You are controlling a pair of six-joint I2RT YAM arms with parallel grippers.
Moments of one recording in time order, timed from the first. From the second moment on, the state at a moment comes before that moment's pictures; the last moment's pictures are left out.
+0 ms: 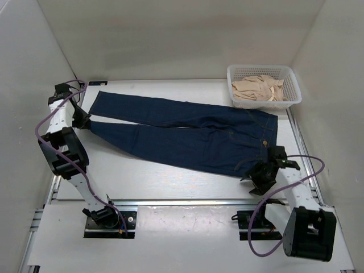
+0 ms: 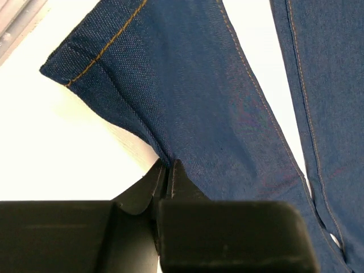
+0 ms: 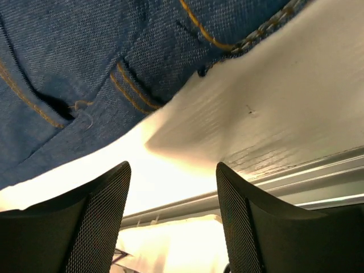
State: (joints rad) left arm 0.38 1.88 1.60 -0.89 -0.03 -0.50; right arm -0.08 1.01 0.46 -0.84 -0.21 0.79
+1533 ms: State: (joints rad) left arm 0.50 1.54 1.52 -1.03 -0.08 -0.52; right arm -0.07 0.69 0.97 -1.33 -0.05 0.71
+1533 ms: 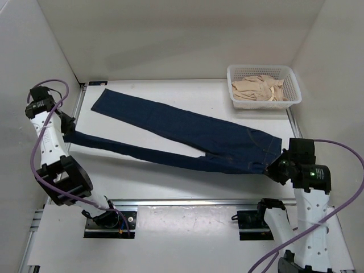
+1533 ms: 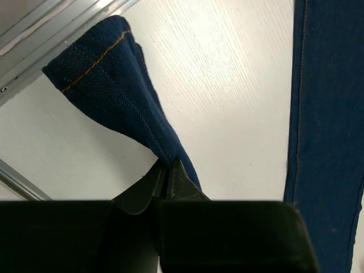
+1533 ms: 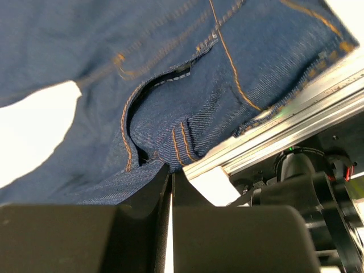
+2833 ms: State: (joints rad) left arm 0.16 2.49 2.64 -1.06 -0.03 -0.50; right arm -0.06 1.65 1.36 -0.83 0.17 0.57
